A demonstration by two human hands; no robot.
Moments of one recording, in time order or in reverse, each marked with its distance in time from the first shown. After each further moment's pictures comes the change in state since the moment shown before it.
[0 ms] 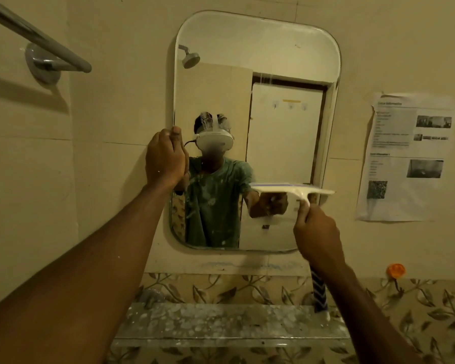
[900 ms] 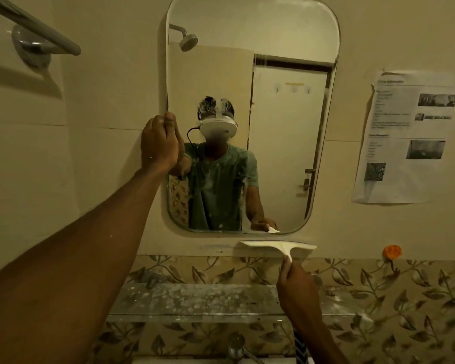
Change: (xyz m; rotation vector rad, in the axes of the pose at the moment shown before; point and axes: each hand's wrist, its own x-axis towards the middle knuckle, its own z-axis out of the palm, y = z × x) left_hand -0.004 0.004 -0.007 -0.009 -0.051 -0.008; right_hand -0.114 0.065 0.053 -0.073 -0.201 0.181
